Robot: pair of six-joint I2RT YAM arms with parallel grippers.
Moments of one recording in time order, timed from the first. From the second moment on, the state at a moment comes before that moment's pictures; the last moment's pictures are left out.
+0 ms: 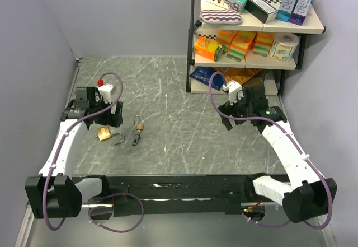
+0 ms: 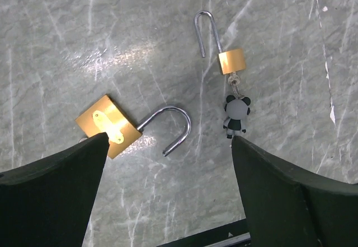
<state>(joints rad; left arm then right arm) 0.03 1.13 0.95 -0.70 0.25 0.18 0.23 1.08 1.01 -0.74 -0.18 -0.34</state>
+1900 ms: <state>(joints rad) -0.28 1.79 1.14 -0.72 0.44 1.28 0.29 1.32 1.14 -0.83 -0.33 -0.20</state>
